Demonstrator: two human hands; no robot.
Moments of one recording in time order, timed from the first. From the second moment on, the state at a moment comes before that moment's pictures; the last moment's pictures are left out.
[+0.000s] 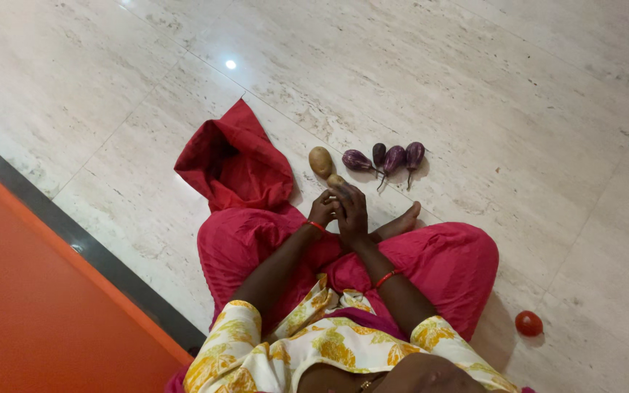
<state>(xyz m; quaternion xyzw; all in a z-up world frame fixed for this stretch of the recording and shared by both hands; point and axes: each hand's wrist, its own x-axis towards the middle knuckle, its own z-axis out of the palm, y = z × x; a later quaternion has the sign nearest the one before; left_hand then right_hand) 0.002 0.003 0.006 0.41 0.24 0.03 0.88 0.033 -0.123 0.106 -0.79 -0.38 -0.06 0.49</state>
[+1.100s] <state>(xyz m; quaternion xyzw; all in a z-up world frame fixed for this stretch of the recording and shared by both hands) -0.003 0.002 0.014 0.27 0.20 -0.04 0.94 0.046 -0.120 0.064 -0.67 -0.23 0.11 0.69</state>
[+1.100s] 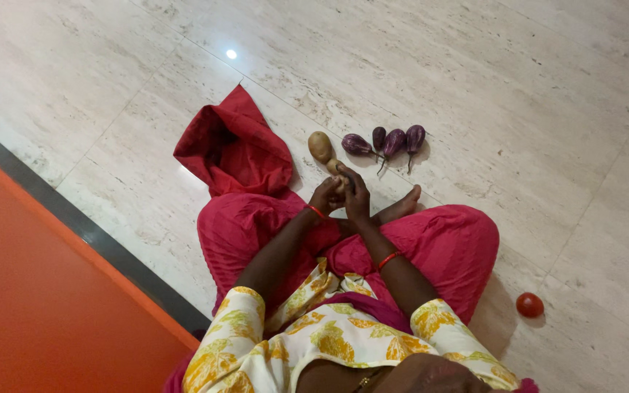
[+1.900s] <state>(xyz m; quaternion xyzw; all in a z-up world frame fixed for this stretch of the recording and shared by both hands) -0.005 0.007 0.009 0.30 0.23 -0.03 0.93 0.049 -0.123 0.068 -0.74 -0.17 0.12 0.64</state>
